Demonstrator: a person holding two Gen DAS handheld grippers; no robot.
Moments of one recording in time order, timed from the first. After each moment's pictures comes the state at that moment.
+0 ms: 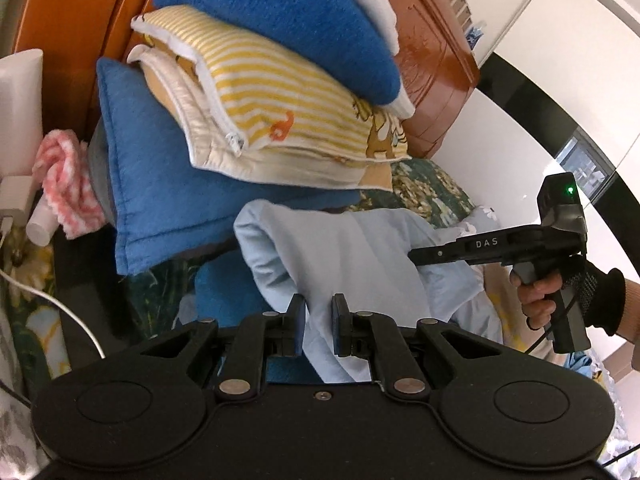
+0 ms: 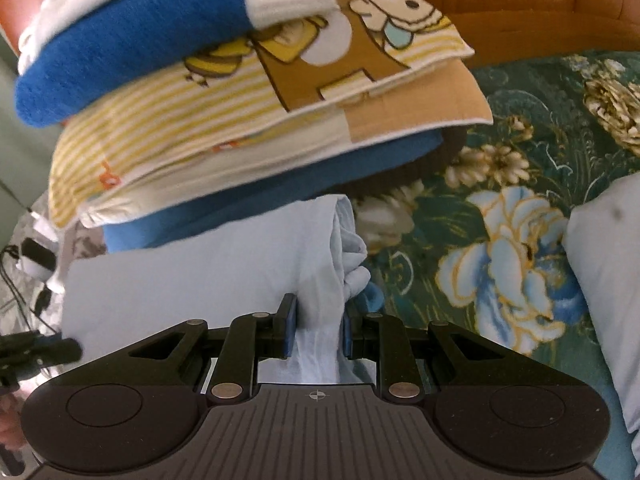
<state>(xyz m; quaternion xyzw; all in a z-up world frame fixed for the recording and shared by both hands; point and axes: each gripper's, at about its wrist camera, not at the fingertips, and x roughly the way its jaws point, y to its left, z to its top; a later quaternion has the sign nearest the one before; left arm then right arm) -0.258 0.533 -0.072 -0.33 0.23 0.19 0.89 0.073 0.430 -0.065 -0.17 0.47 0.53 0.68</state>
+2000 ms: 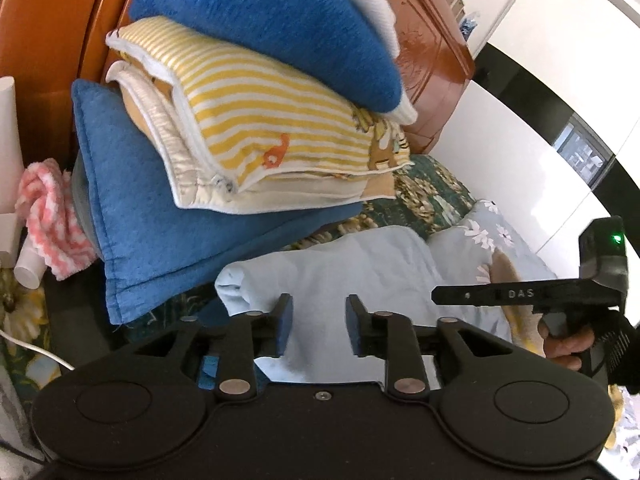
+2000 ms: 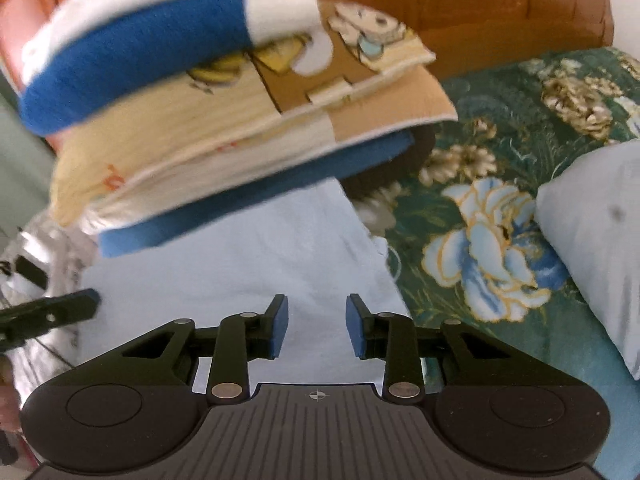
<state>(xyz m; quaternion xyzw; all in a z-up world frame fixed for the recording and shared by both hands) -0.229 0.563 -0.059 -0.31 0.24 0.18 0.90 0.027 0.385 -0.052 -0.12 0.43 0.50 0.74</state>
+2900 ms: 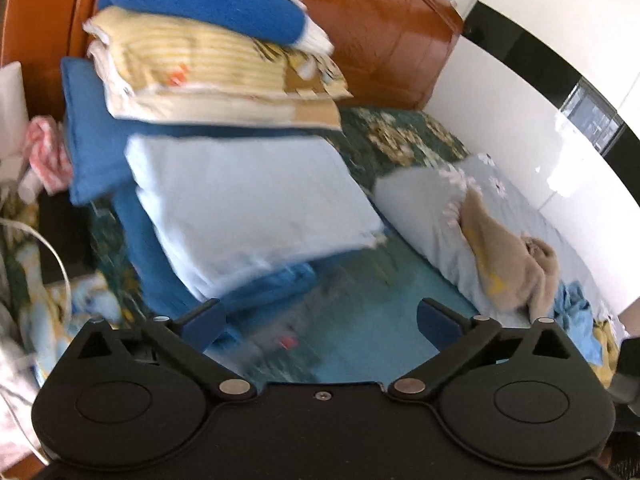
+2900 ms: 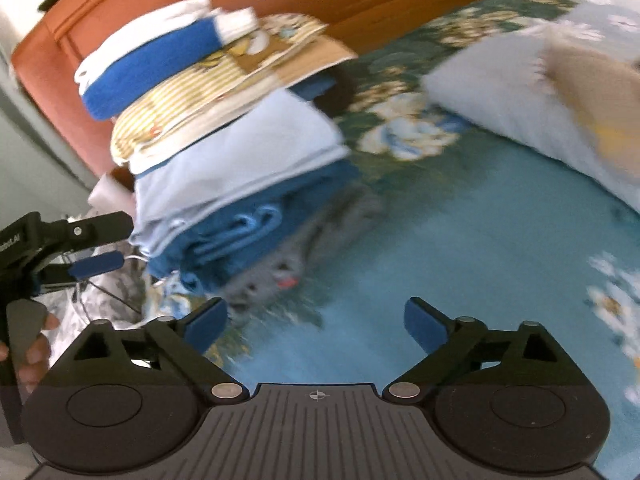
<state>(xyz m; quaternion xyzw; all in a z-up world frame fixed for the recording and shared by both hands) -0.229 0.395 -0.040 -0.29 0.30 0.19 0.89 -0.070 0.145 -0.072 0.00 0.45 0.44 0.77</state>
